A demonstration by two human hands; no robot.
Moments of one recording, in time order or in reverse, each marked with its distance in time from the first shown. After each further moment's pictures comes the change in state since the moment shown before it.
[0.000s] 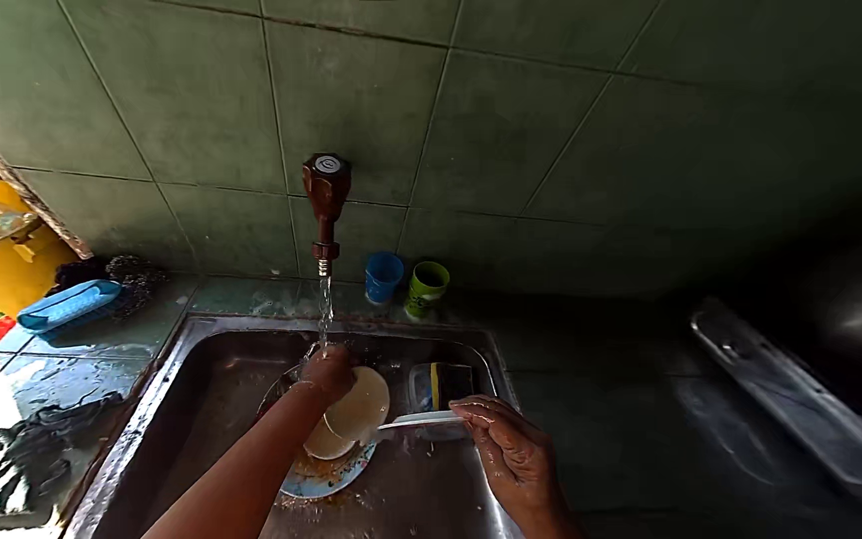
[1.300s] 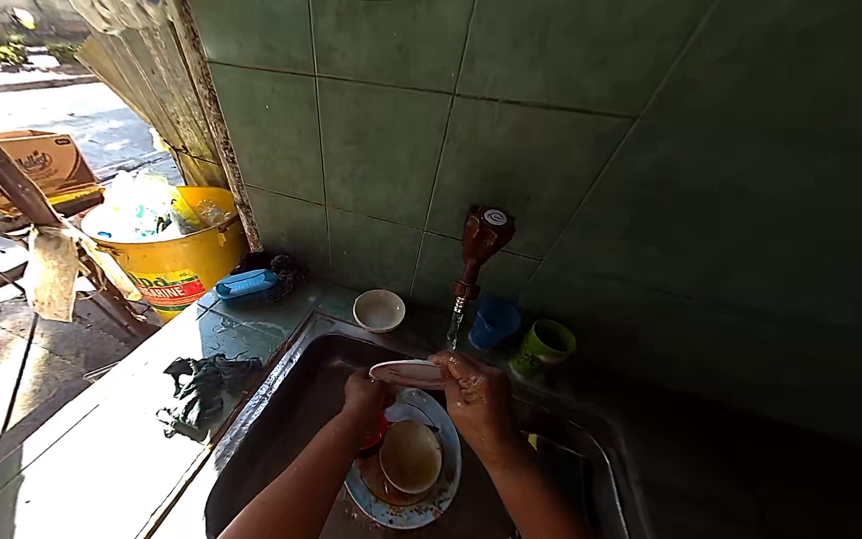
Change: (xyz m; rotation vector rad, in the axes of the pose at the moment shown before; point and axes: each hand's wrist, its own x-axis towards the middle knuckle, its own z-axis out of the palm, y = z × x) left_hand -0.023 -0.072 0.020 -1.436 0.652 -0.477; right_hand 0.114 -0.027 0.146 -0.062 -0.200 -0.142
